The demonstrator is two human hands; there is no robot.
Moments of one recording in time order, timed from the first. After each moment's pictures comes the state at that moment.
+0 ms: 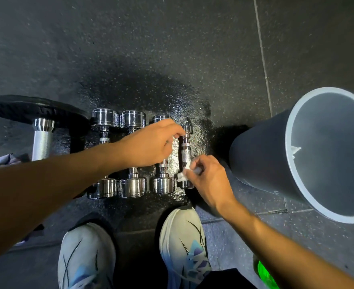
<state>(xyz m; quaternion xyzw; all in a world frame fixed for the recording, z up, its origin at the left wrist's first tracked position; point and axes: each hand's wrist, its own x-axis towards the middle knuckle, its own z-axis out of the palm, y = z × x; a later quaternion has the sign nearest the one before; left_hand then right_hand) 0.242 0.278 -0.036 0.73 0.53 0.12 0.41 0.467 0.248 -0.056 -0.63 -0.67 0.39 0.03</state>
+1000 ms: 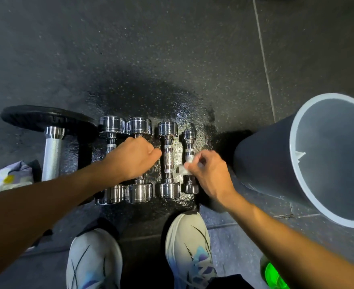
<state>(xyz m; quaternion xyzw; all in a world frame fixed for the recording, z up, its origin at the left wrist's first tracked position) 0.214 0.248 -0.041 0.60 0.68 0.07 0.43 0.450 0.269 -0.053 -0.64 -0.66 0.40 0.02</state>
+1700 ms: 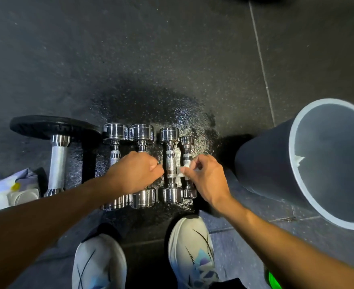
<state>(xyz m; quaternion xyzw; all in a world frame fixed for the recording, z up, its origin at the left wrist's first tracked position) 0.213 0.234 -0.044 0.63 0.65 0.05 0.43 0.435 0.265 -0.063 -0.61 -0.71 0.36 0.00</state>
